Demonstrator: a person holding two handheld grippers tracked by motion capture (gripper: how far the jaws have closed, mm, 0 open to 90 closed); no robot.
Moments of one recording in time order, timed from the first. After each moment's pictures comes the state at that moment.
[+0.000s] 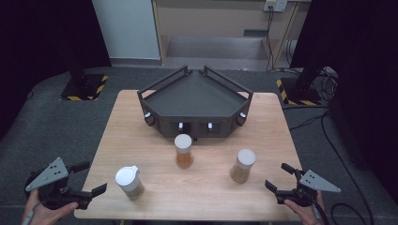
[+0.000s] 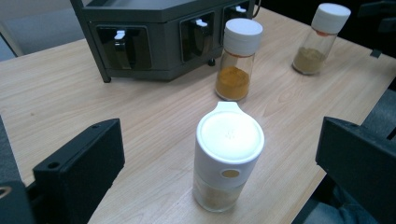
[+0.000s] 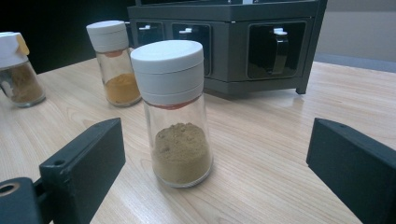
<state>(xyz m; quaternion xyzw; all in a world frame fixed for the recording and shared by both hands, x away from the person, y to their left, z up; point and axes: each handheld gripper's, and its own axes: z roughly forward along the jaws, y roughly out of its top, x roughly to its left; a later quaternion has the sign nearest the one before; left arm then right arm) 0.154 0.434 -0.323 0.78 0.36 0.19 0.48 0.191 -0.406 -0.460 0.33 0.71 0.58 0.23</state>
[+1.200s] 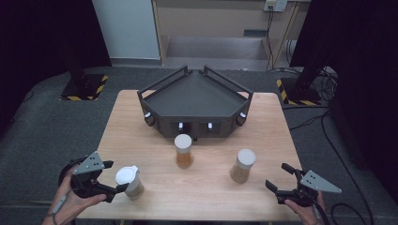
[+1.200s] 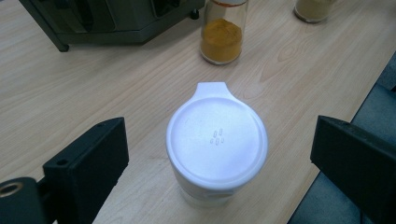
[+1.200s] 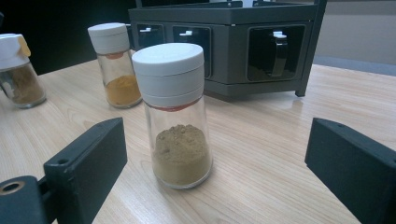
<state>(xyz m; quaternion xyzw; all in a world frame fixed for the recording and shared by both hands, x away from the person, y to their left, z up) 0.210 0.381 -0.321 0.84 0.35 0.14 0.39 0.190 -0.408 -0.461 0.33 0.71 0.58 0.23</state>
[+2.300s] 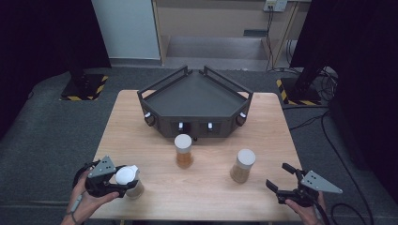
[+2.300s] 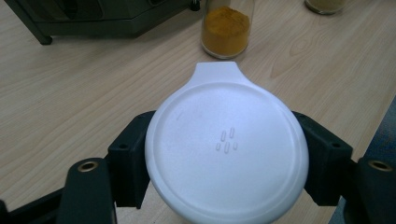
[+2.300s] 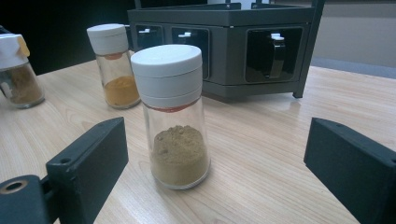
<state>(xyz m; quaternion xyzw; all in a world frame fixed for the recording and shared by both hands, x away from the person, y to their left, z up) 0.217 0.372 -0.362 0.83 0.34 0.15 0.41 0.189 -0.409 -0.461 0.33 0.71 0.58 0.24</state>
